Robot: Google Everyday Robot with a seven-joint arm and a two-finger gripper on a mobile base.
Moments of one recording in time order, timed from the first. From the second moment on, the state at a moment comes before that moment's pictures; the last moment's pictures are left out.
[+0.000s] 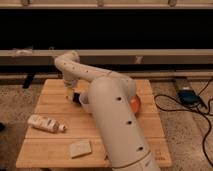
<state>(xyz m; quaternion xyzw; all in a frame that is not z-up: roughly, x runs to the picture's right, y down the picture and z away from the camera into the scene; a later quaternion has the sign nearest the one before) -0.203 0.018 0.942 0.01 -0.34 -0.93 0.10</state>
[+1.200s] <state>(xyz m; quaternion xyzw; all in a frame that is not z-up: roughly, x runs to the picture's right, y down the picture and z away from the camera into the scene) -0.203 0.053 0.967 -0.06 -0.36 -0.93 0.09</state>
